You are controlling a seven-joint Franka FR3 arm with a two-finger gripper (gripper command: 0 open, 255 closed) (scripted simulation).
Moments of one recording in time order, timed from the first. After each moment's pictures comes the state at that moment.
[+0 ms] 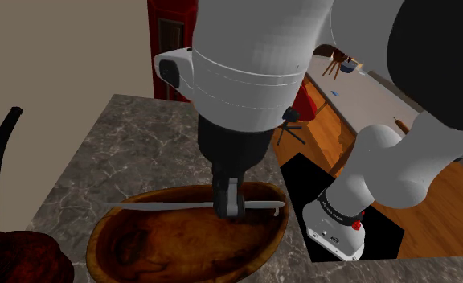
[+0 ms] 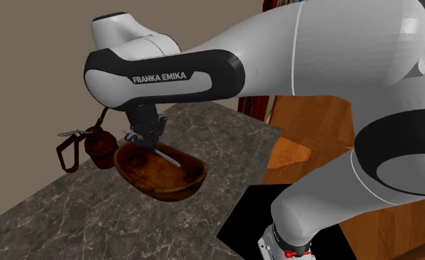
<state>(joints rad) 0.51 -0.32 0.61 -2.07 0.19 1.75 0.15</state>
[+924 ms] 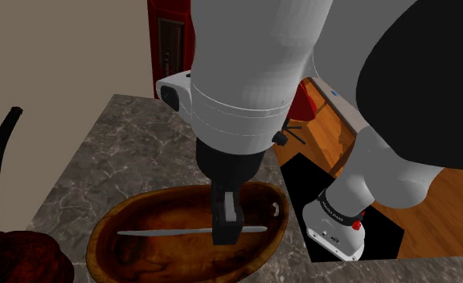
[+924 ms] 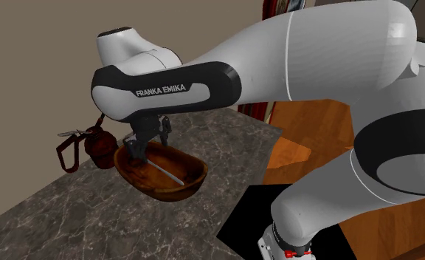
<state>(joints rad) 0.52 -0.31 0.62 -2.13 0.20 1.81 0.15</state>
